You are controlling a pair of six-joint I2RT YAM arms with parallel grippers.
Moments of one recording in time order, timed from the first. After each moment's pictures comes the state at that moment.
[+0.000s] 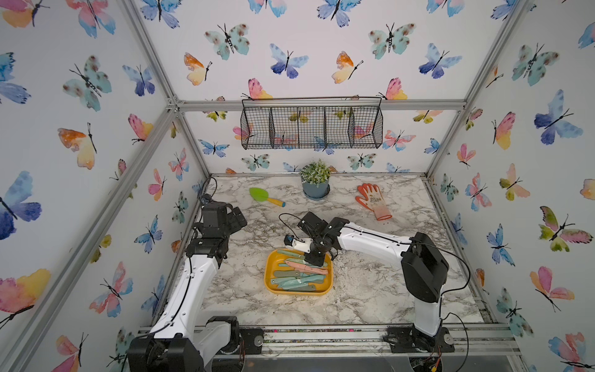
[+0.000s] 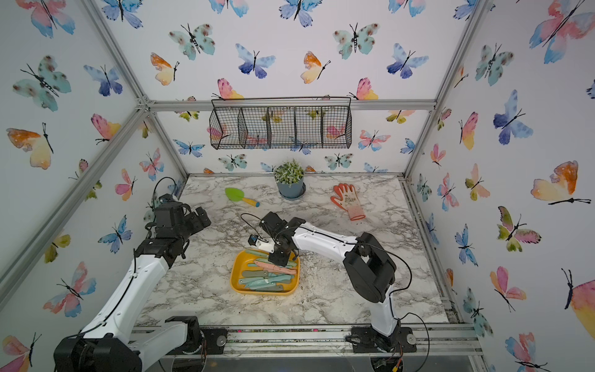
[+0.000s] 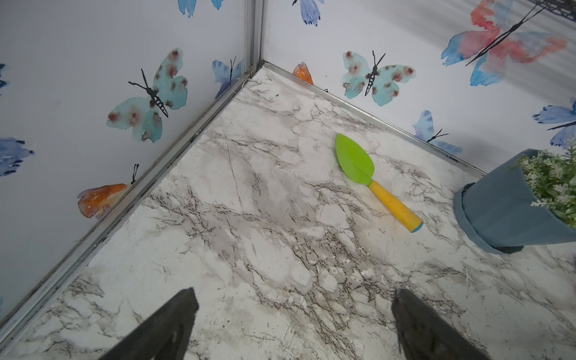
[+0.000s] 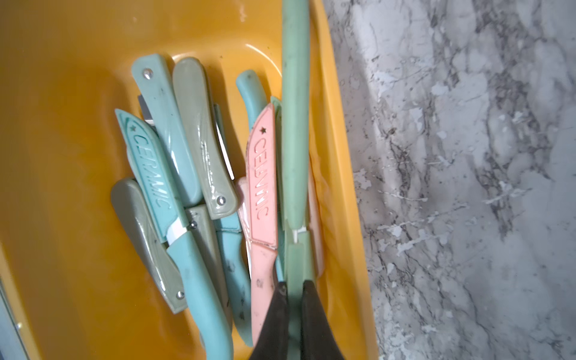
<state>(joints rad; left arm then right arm) -0.04 1.07 0.86 -0.40 -0.23 -0.43 0.96 1.92 1.49 -0.78 -0.10 -0.41</state>
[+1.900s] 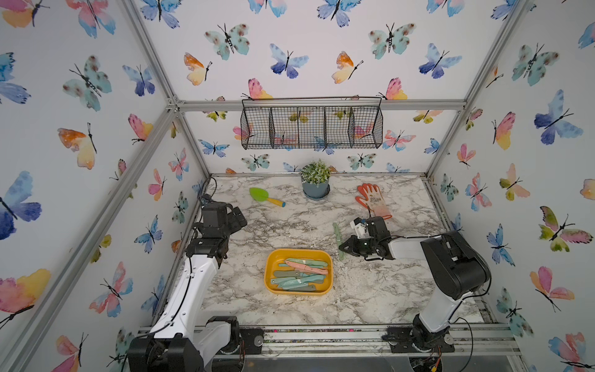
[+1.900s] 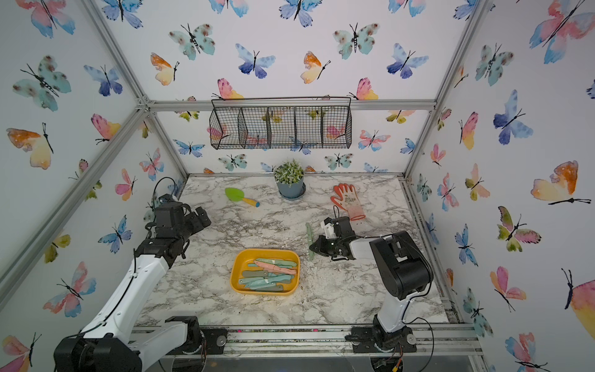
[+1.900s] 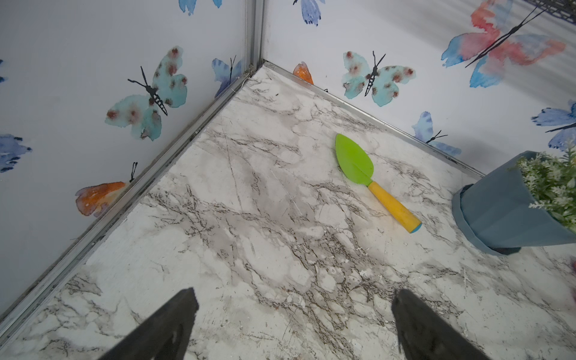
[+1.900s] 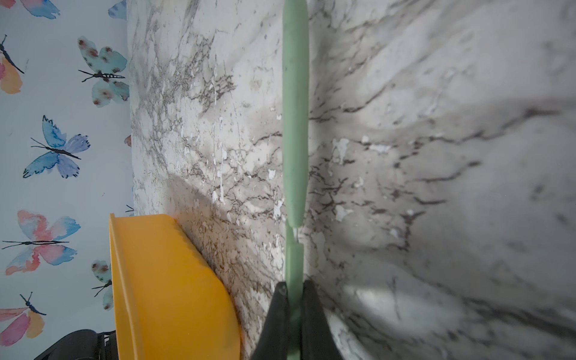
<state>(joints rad) -0.04 1.07 0.86 -0.40 -0.23 -0.44 0.41 1.77 0.73 0.14 -0.59 0.59</state>
